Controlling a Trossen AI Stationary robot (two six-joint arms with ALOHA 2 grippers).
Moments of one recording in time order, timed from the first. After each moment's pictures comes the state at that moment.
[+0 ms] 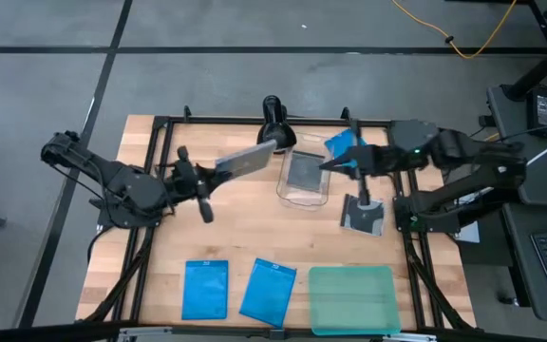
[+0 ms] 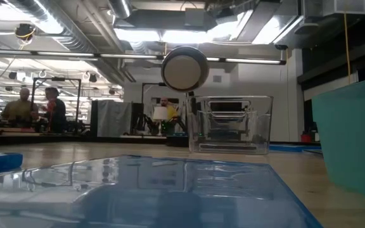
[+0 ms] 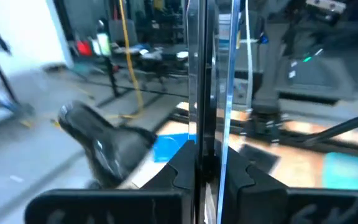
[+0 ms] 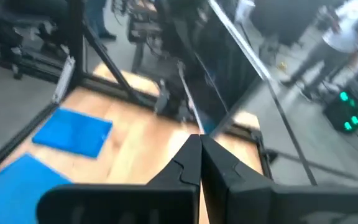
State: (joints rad) left arm -0.47 1.02 1.06 -0.24 -0.97 -0.14; right arm 0.10 1.17 1.49 -0.62 0.08 -0.29
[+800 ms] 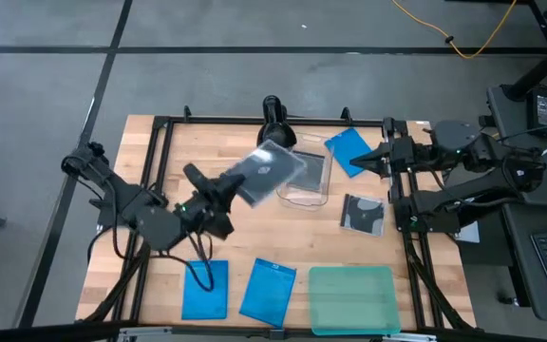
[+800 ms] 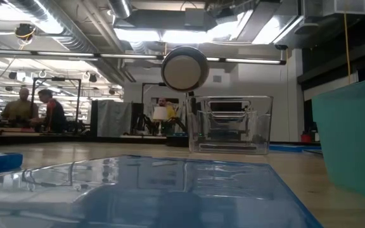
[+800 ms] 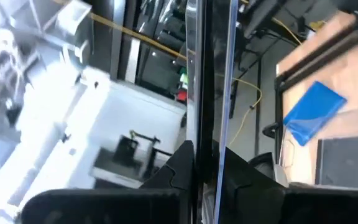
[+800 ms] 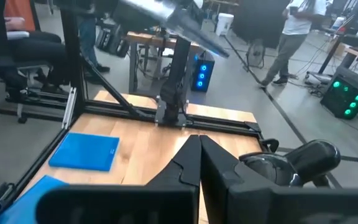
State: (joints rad) left arm -0.62 1.43 1.54 -0.24 -1.39 0.98; right arm 0.10 0.90 1.28 -0.56 0.11 -0.13
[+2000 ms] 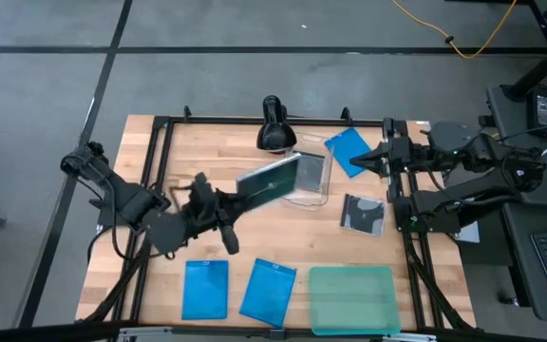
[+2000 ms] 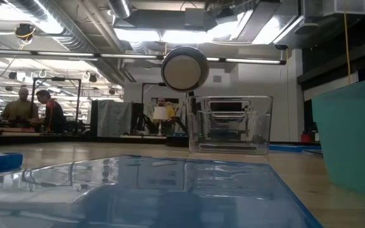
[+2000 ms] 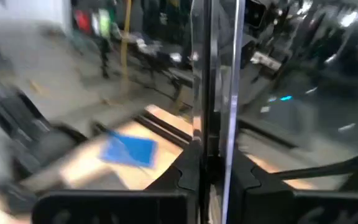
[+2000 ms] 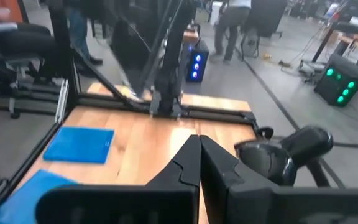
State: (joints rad) left arm -0.60 1.42 1.54 -0.39 -1.10 -0.56; right arm 0.10 0.90 1.28 -0.61 0.14 -0.11
